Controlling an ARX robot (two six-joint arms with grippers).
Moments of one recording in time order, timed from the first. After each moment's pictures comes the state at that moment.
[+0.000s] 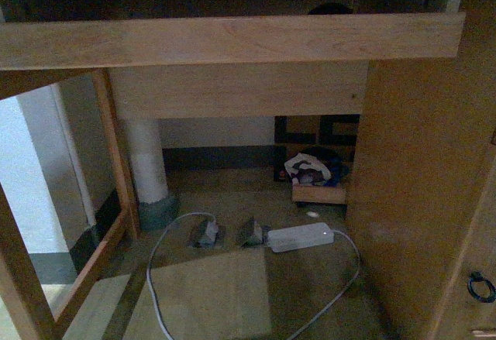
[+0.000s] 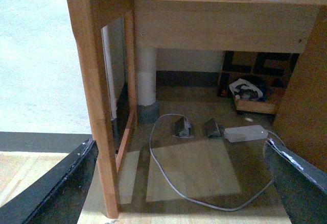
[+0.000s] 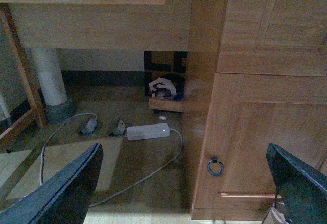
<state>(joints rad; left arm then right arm) 0.00 0.00 0.01 -0.01 0.00 0.00 0.00 0.01 0.02 -0.01 0.00 0.00</state>
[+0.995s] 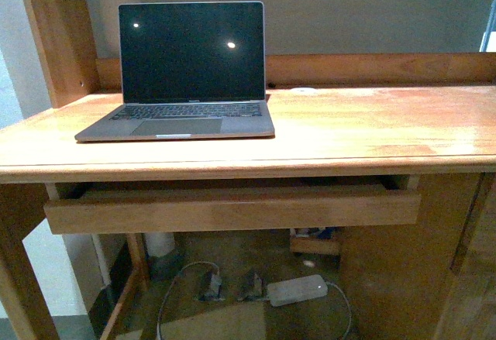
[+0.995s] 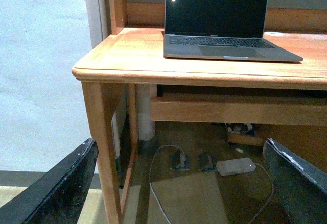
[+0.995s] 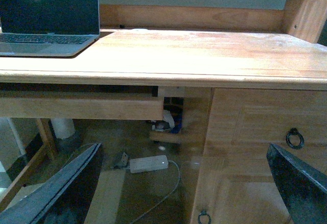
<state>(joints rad) 0.00 0.00 0.01 0.00 0.00 0.00 0.00 0.01 0.02 0.00 0.00 0.00</state>
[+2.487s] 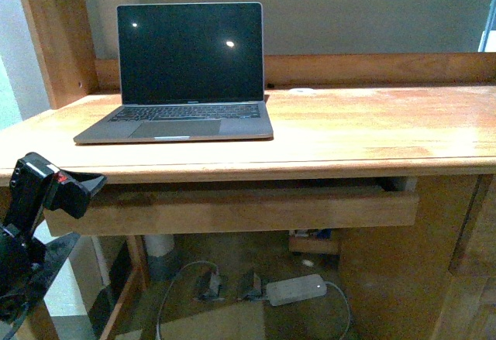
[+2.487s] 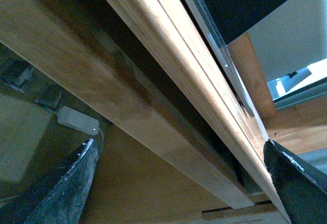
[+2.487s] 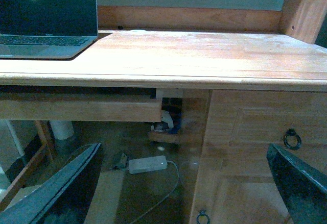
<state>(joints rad) -0.12 1.88 0.52 1.23 0.14 -0.97 0.00 0.01 0.02 0.00 0.00 0.00</state>
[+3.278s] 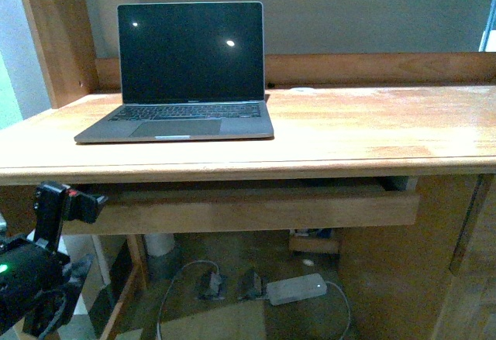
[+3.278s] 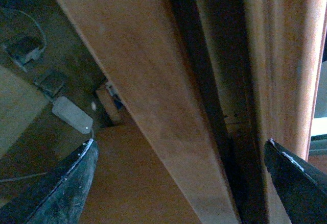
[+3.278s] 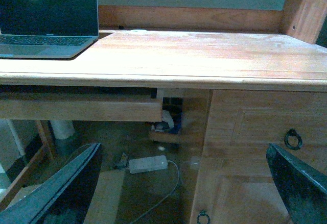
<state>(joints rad) -0.09 2.15 0.69 1.28 0.08 -1.20 0.00 0.01 0.02 0.00 0.00 0.00</state>
